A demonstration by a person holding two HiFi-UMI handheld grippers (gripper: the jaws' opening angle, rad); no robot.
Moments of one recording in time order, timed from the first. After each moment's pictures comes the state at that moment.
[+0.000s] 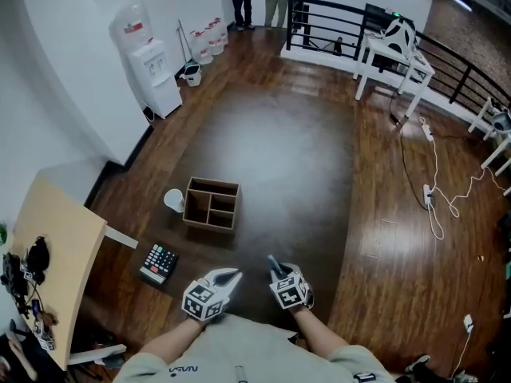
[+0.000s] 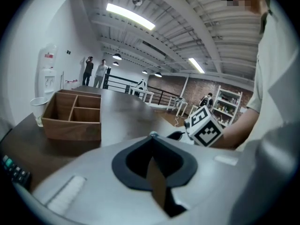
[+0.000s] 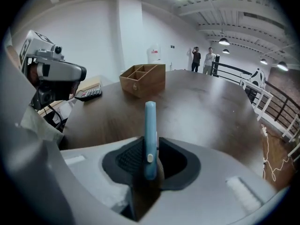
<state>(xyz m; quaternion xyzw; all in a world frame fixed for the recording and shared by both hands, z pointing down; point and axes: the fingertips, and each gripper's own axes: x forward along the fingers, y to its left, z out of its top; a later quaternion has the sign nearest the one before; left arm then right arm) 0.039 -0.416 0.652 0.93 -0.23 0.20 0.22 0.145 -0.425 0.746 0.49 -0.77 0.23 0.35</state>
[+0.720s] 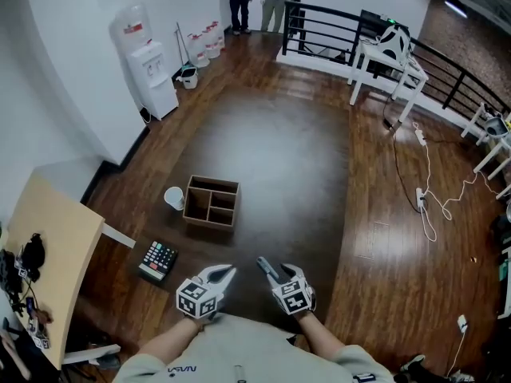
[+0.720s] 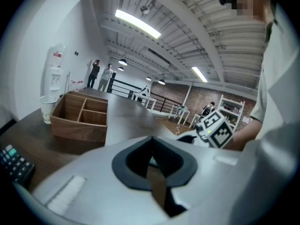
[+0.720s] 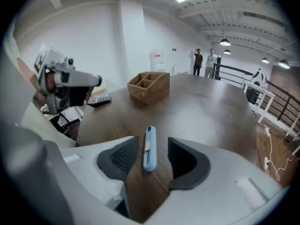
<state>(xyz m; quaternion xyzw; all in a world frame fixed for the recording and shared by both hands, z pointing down) 0.026 -0.417 0.632 0.93 -0.25 0.14 0.23 0.142 -0.394 0.704 0.48 -0.78 0.23 0.31</state>
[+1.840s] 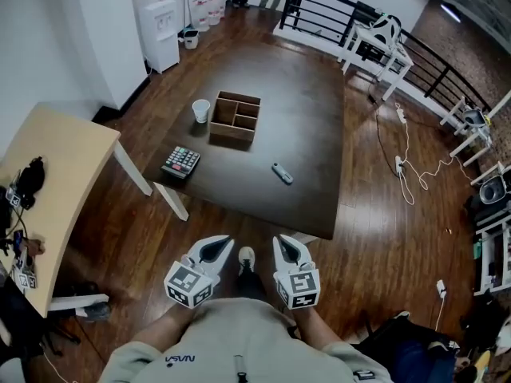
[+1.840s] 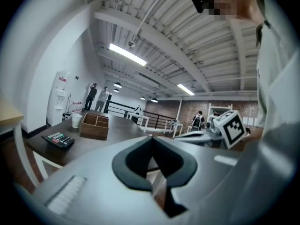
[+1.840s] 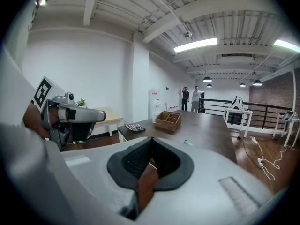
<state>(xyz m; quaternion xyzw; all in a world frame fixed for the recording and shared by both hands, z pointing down) -0.100 -0.185 0.542 0.96 -0.25 0.03 0.15 0.017 -0.176 0.556 0.60 -0.78 0.09 0.16</state>
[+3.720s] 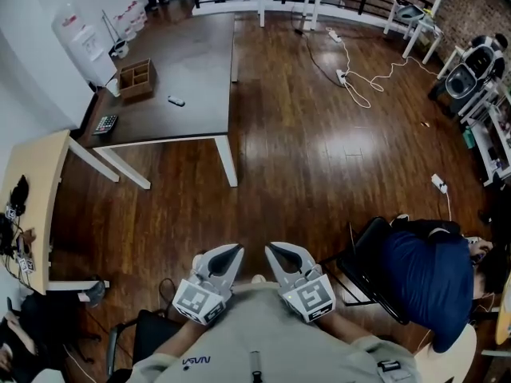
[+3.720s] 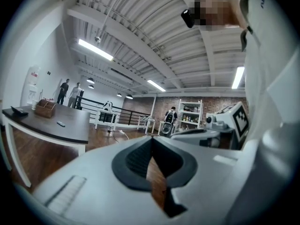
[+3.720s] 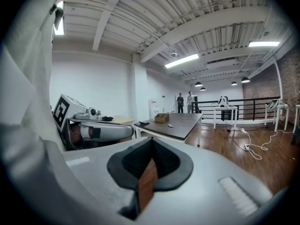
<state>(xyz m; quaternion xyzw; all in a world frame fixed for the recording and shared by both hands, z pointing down) 0.079 0.241 0.517 0.98 -0.14 0.03 0.11 0.129 0.264 0.506 0.60 -0.79 0.09 0.09</state>
